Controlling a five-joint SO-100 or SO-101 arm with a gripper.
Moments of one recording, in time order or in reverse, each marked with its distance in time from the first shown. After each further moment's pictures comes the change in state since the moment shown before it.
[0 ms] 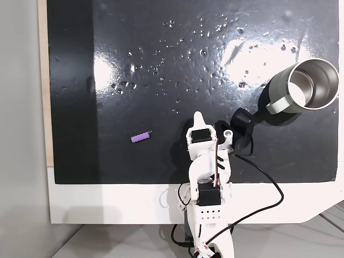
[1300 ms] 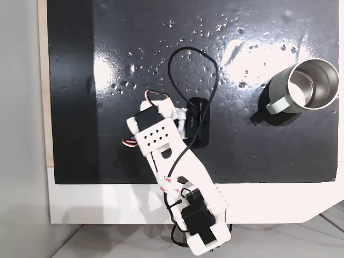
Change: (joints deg) arm -26.7 -92.2 -70.0 30.2 35.8
